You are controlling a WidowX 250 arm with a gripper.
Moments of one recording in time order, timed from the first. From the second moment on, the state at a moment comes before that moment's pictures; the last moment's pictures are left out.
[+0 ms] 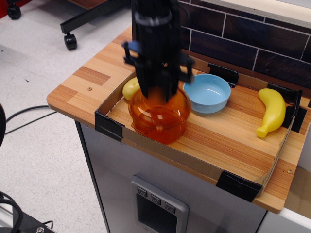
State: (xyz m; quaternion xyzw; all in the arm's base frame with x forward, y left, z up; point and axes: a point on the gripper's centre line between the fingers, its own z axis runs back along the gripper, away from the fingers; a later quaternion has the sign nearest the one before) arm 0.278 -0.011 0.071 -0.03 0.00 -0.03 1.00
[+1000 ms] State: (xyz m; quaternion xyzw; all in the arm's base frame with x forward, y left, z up) arm 0.291 -0.001 0.057 -0.03 0.01 0.00 1.00
